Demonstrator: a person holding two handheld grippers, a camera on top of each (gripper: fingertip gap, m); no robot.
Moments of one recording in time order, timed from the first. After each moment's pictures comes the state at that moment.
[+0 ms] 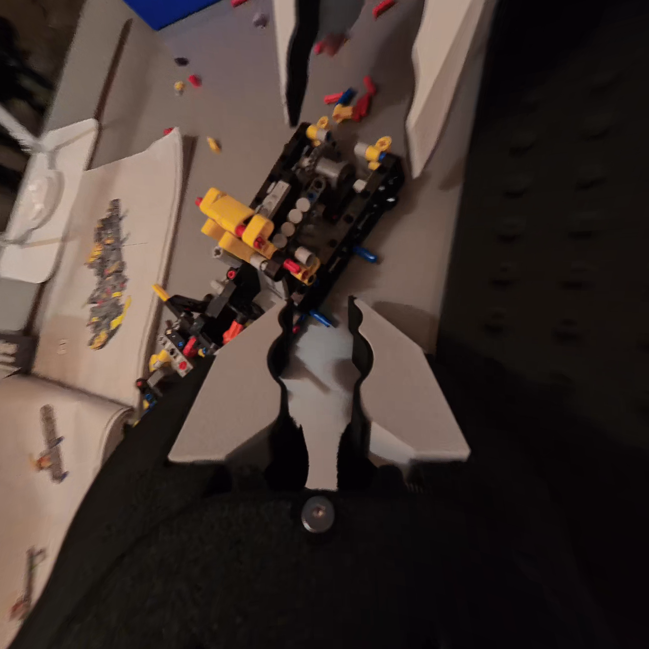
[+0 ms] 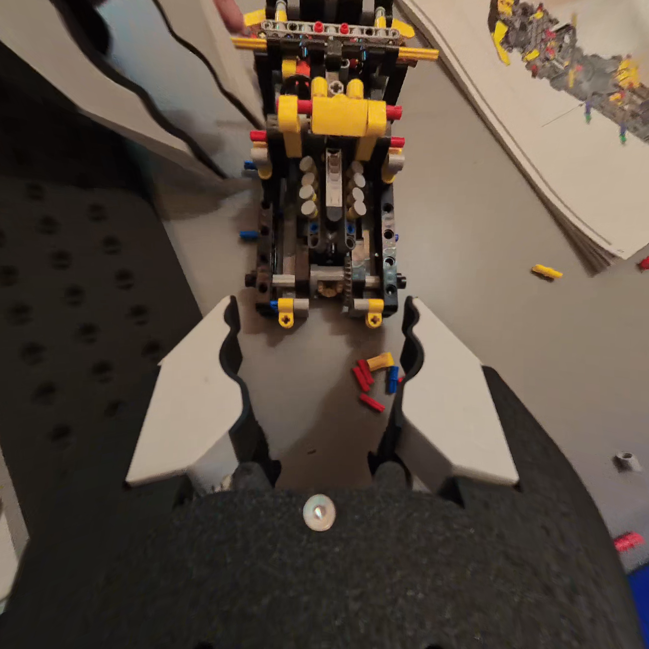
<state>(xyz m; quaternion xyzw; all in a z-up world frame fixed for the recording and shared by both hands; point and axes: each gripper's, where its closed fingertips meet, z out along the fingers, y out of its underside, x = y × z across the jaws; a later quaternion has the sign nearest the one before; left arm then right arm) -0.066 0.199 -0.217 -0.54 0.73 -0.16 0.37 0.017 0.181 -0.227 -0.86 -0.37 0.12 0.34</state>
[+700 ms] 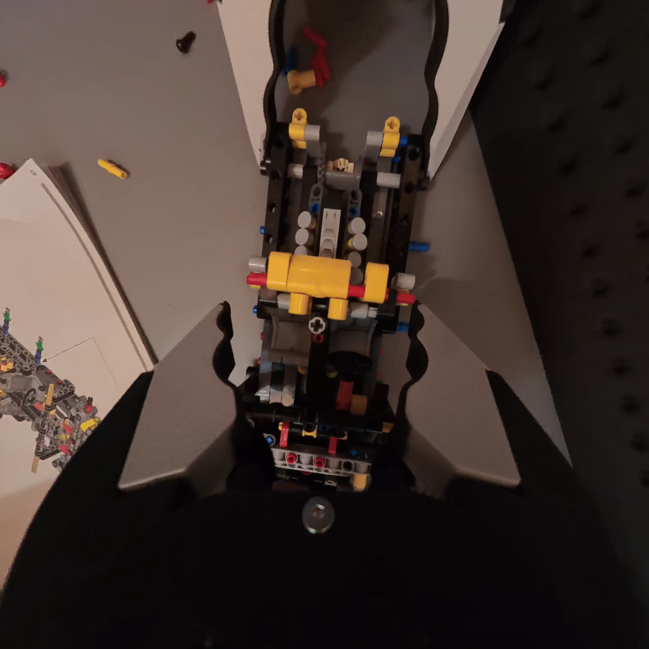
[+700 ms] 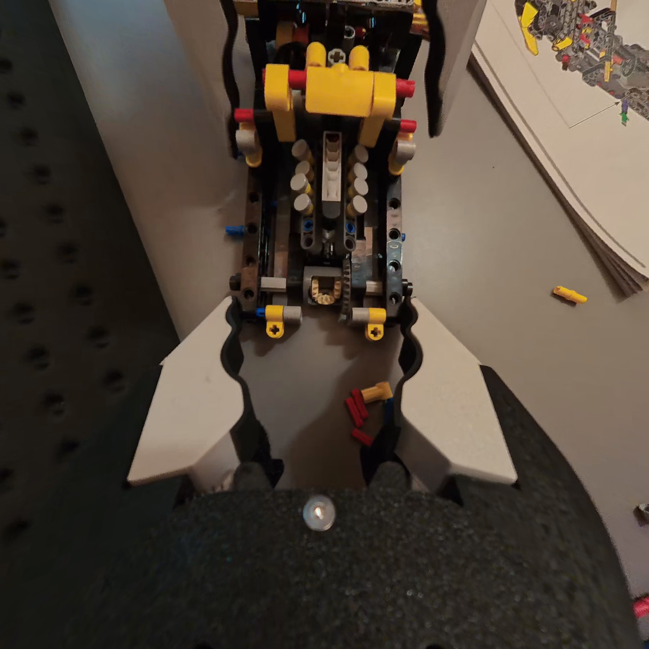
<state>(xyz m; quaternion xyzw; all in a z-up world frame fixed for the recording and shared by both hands) -0.035 0.242 -0.228 -0.42 0.87 -0.20 0.14 0.010 0.197 -0.244 -0.86 -0.38 0.12 0.33</state>
